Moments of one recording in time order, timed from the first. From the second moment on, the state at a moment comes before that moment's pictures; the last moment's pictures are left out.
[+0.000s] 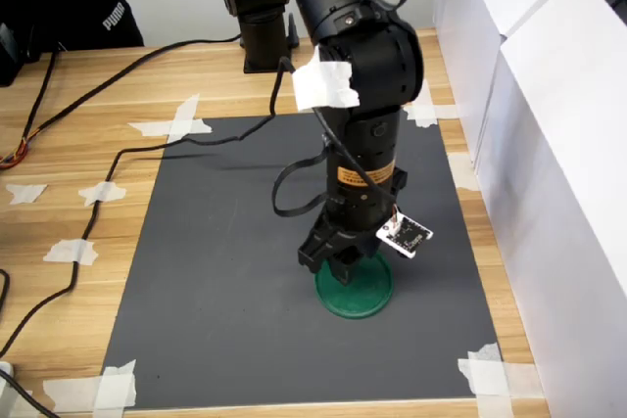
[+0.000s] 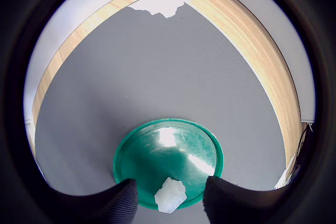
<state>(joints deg) 21.0 117.3 -93.7 -7.6 54.5 -25.2</state>
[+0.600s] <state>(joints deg) 21.0 92.7 -84.1 -7.8 41.2 -21.4</state>
